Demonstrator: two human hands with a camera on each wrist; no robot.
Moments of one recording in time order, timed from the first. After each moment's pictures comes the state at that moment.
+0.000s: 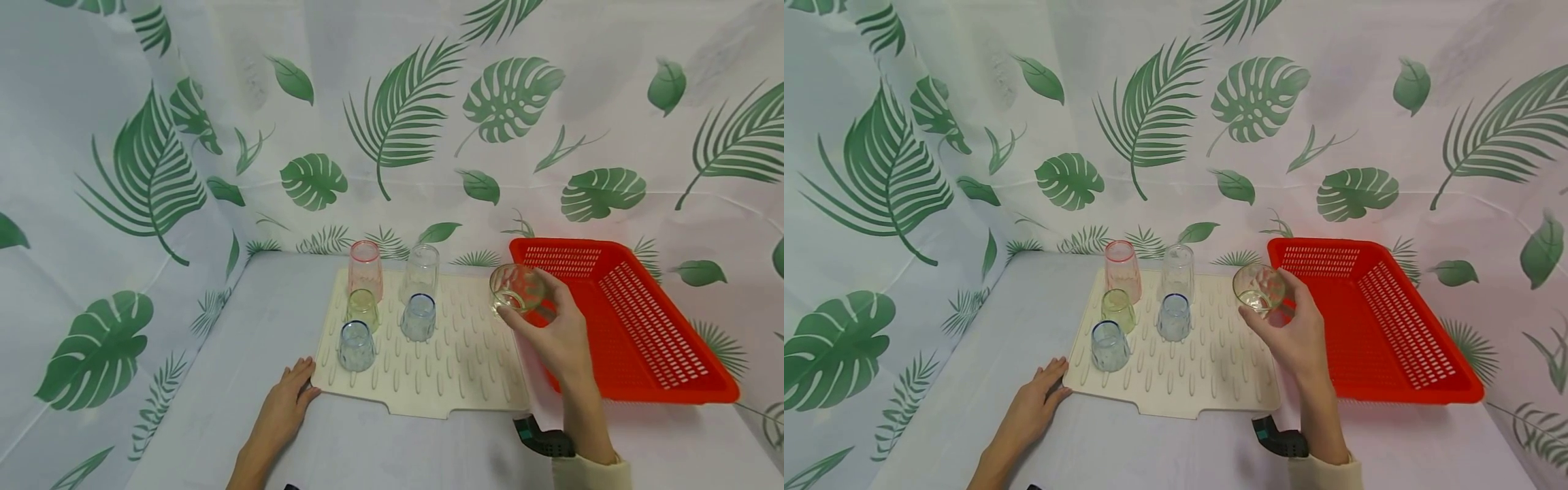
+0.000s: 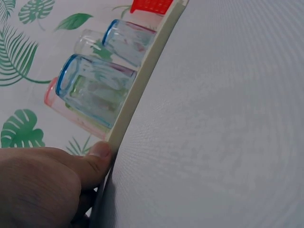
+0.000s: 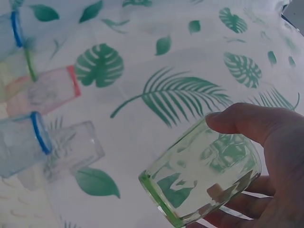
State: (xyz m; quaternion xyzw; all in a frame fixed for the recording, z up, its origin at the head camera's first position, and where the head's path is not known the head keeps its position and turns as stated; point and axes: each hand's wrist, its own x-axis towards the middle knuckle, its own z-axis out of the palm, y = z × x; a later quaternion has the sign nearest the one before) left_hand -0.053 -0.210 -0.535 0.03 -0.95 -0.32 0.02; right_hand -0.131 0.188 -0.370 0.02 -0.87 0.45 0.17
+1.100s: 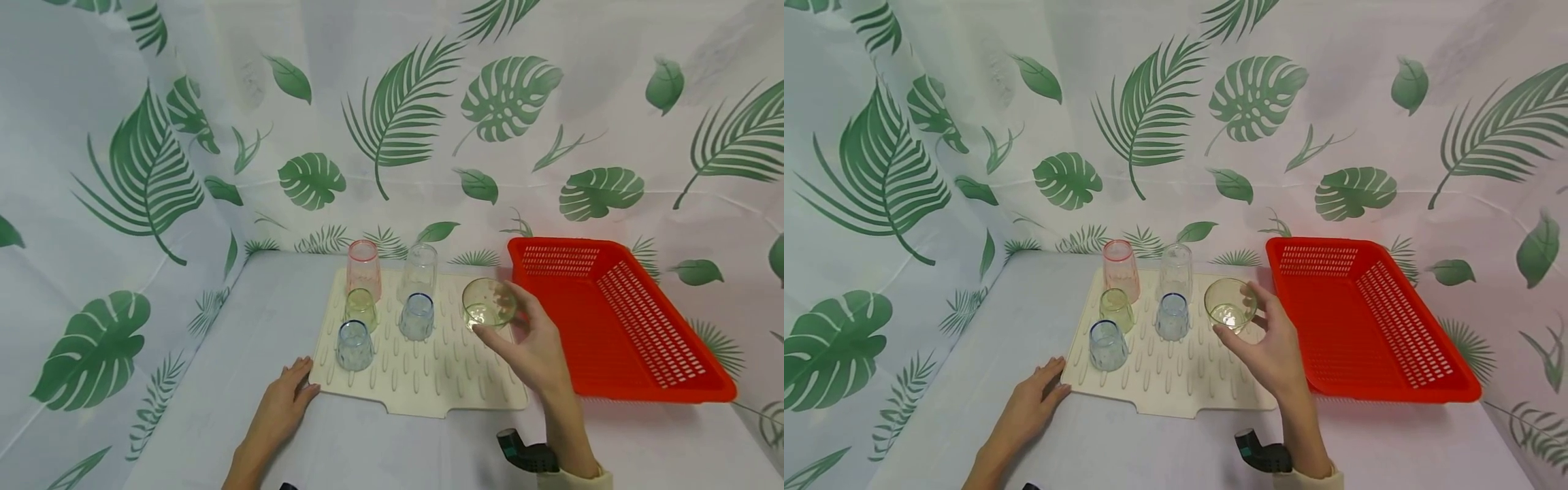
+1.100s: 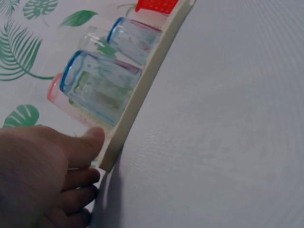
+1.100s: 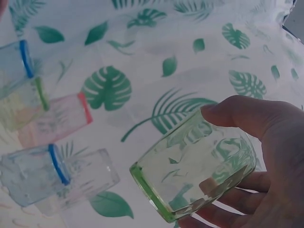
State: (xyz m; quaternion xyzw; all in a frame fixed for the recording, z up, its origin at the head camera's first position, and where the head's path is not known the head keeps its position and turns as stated) left_hand -0.053 -0.212 -0.529 0.03 -0.93 -0.35 0.04; right_hand -0.117 0.167 -0.382 0.10 -0.86 0.48 0.14
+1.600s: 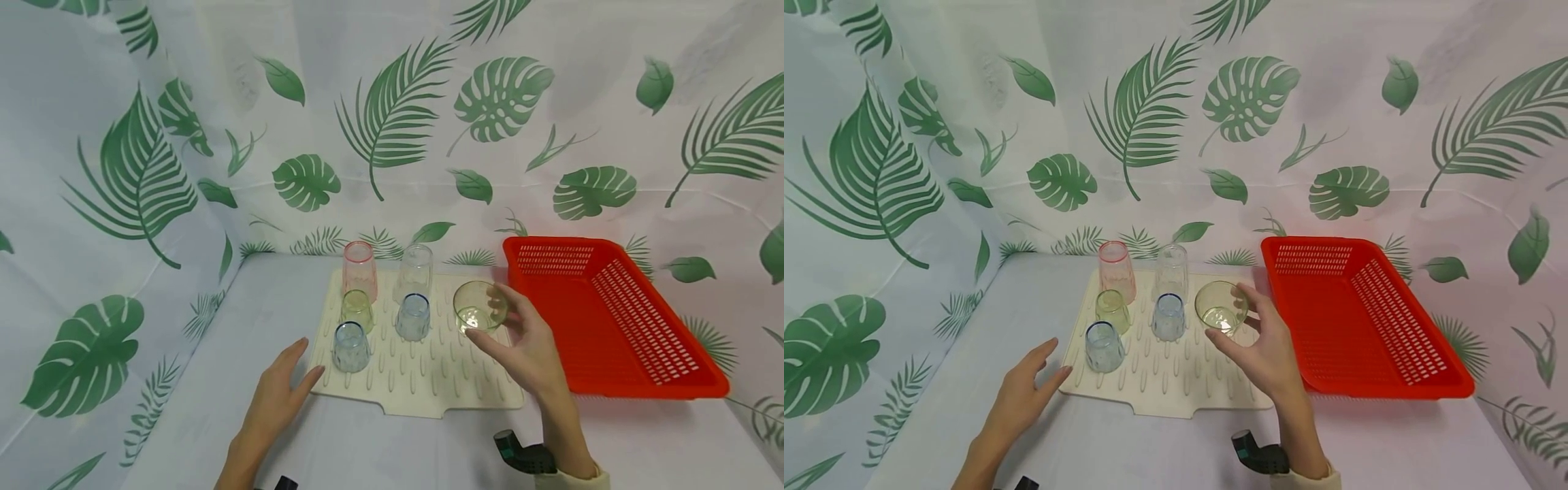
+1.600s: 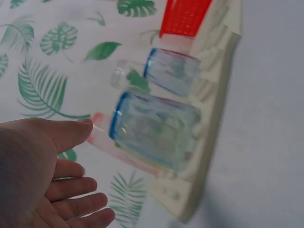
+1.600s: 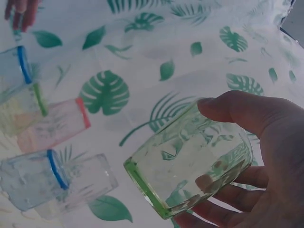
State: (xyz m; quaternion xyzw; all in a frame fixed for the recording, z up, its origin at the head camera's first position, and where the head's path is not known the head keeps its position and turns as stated) left_hand -0.056 -0.201 -0.484 -0.01 -0.93 -0.34 0.14; right_hand -0.113 0.168 -0.382 0.13 -0.87 0.46 0.15
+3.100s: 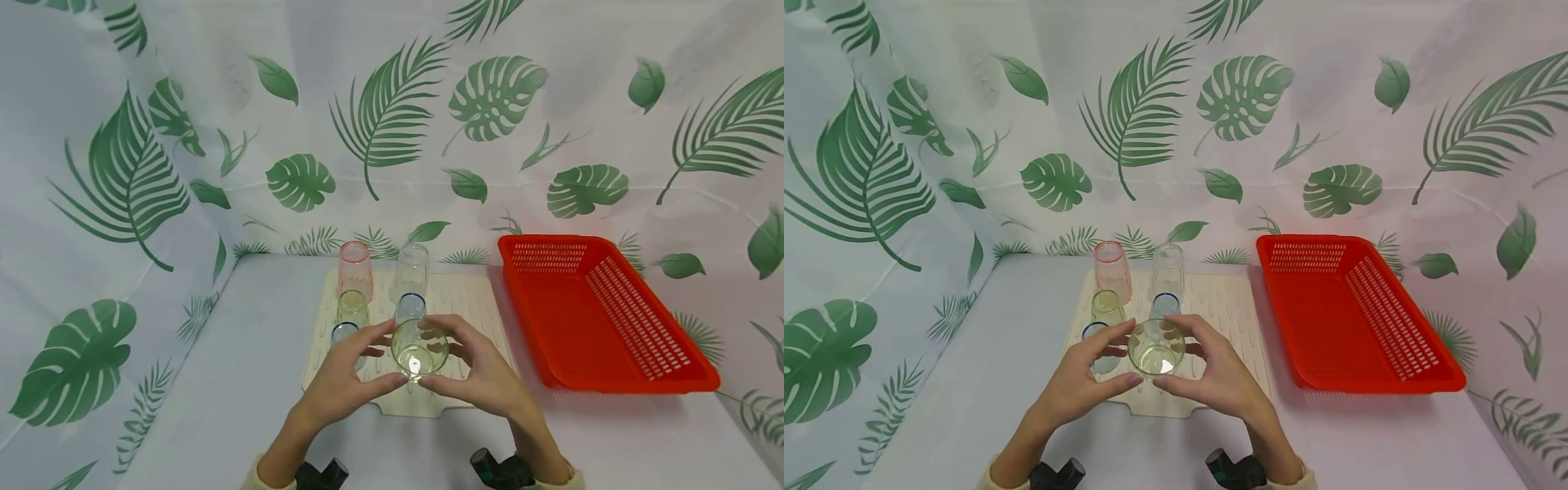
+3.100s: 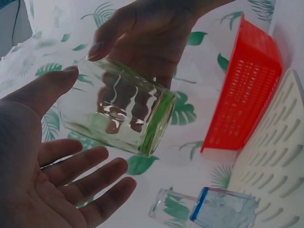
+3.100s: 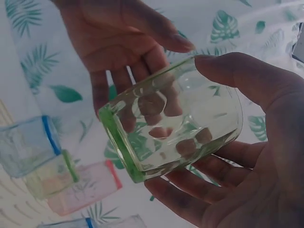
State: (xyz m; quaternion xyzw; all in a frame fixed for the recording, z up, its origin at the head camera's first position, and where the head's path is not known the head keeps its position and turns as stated) left_hand -0.071 -0.113 -0.407 -0.26 -0.80 -0.53 0.08; right_hand -0.094 0.130 -0.386 0.32 -0.80 0.51 0.01
